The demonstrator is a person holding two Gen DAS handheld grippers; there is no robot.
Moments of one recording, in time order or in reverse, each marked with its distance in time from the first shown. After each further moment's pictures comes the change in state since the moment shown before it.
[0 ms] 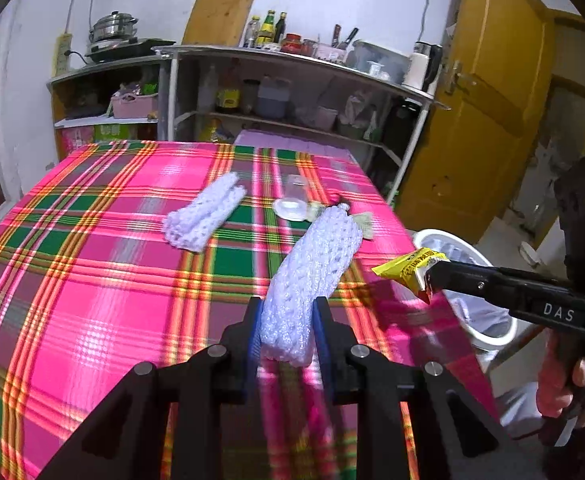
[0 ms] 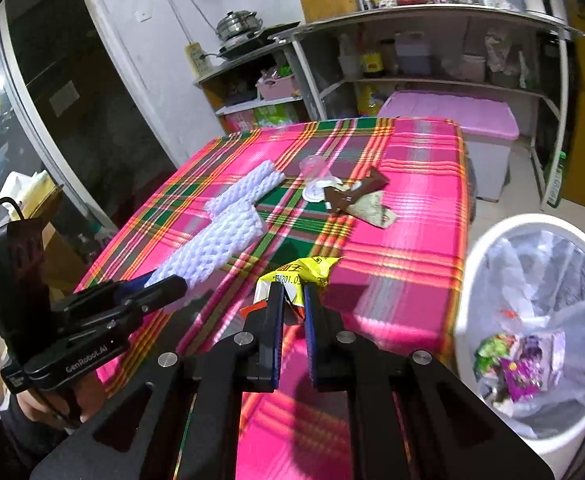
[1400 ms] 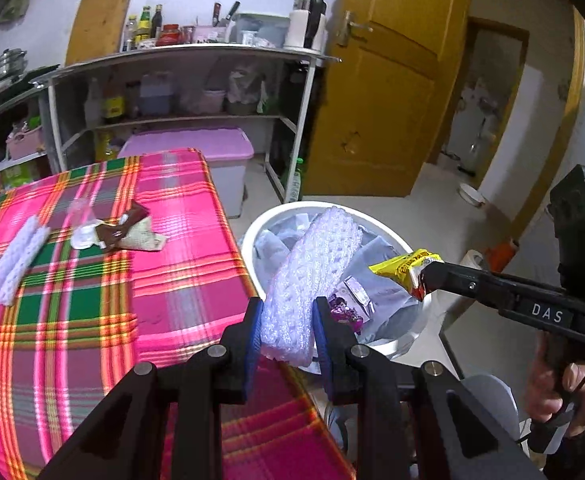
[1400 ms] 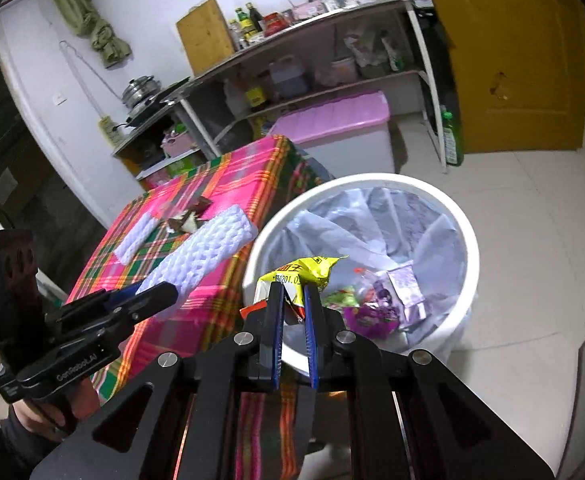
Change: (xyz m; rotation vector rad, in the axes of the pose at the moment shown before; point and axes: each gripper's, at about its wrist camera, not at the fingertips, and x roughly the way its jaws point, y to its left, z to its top) left arm 0.056 -0.175 0.005 0.226 0.091 -0.206; right arm -0.111 -0.136 -0.056 0.283 -0.130 -0.191
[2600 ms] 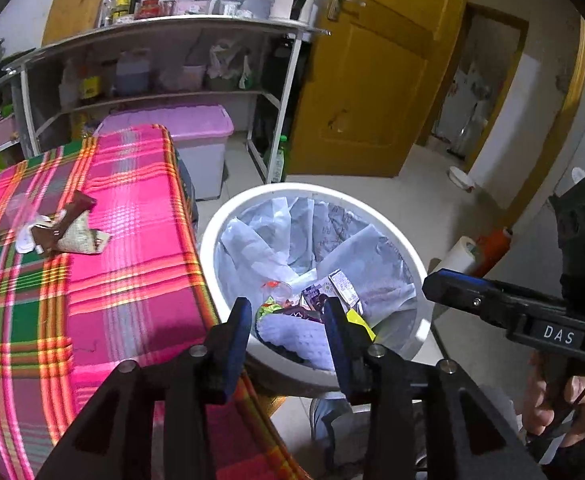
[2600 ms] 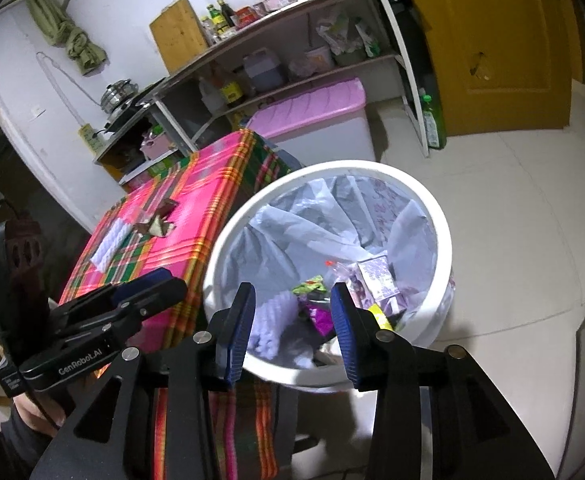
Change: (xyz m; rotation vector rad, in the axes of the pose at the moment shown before) left arm 0.053 -0.014 0.013 -0.004 0.071 -0.053; right arm 0.004 -0.026 0.002 0.047 0.020 -0.032
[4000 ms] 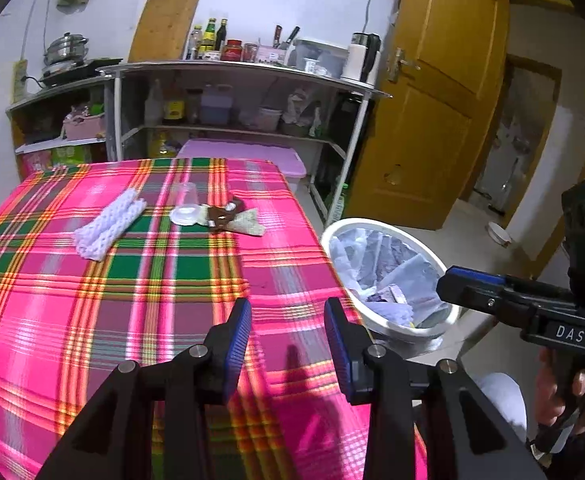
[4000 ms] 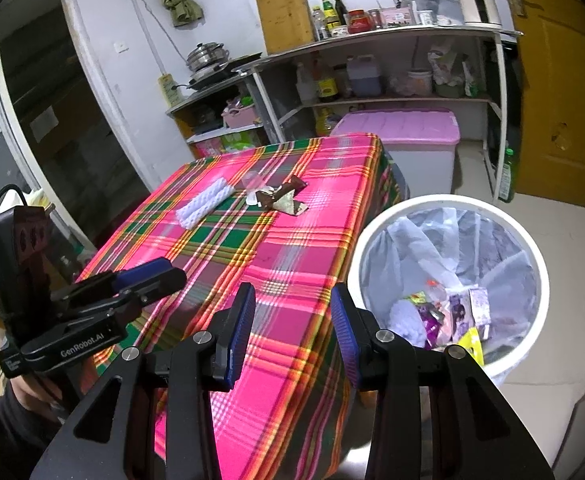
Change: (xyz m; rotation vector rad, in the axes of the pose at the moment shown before) left arm -0.131 0.068 -0.057 -0.128 -0.175 0.167; right arm -0.002 0.124 -0.020 -0.285 0.011 0.136
